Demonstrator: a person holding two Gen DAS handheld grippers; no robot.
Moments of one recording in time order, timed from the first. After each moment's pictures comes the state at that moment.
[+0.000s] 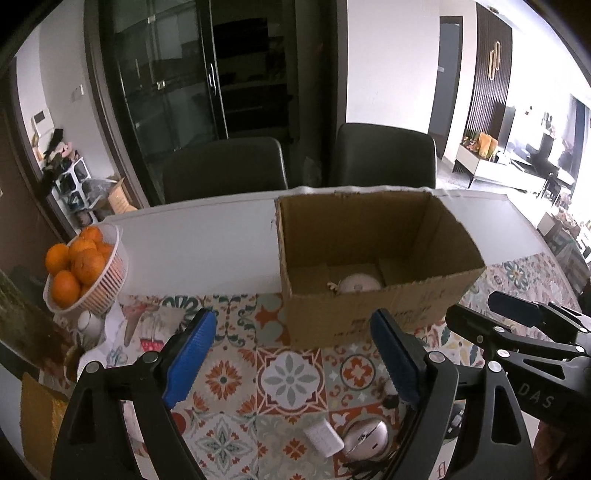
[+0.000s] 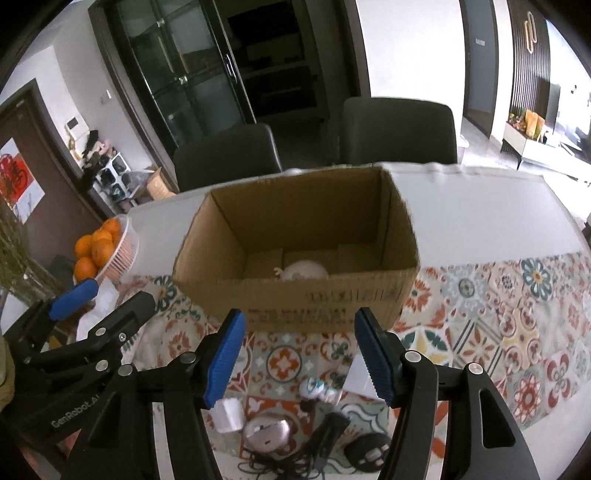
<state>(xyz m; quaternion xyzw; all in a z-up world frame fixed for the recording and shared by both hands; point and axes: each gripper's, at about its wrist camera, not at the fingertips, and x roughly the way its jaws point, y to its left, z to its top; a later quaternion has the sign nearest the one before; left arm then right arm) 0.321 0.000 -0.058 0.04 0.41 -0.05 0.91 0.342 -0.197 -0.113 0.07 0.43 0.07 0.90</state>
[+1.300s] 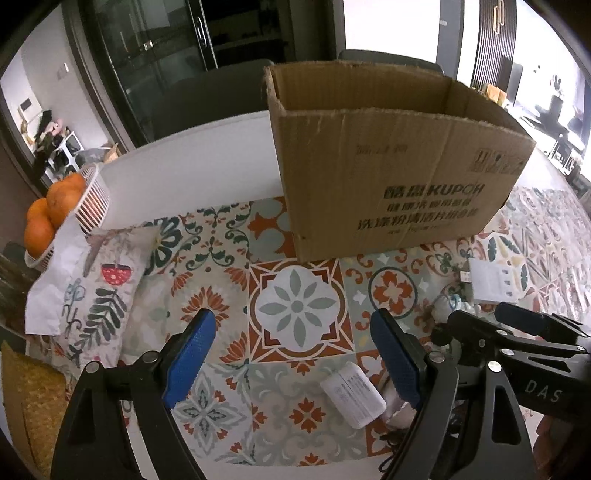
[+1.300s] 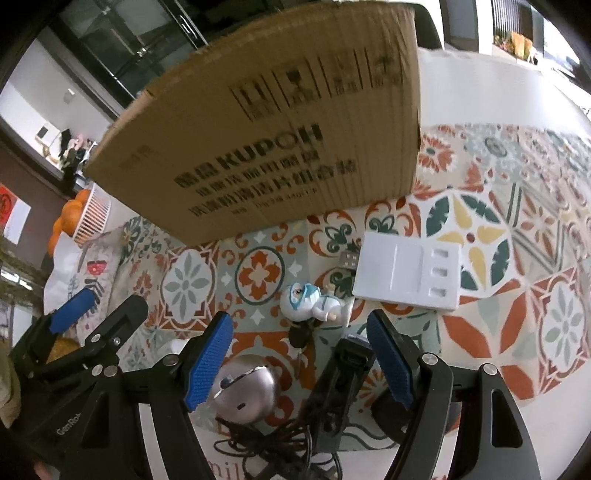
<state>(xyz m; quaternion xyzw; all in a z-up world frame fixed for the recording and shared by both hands) 0.312 0.000 -0.174 0.08 0.49 -0.04 0.87 0.327 -0.201 -0.250 0.15 0.53 0.05 0.83</state>
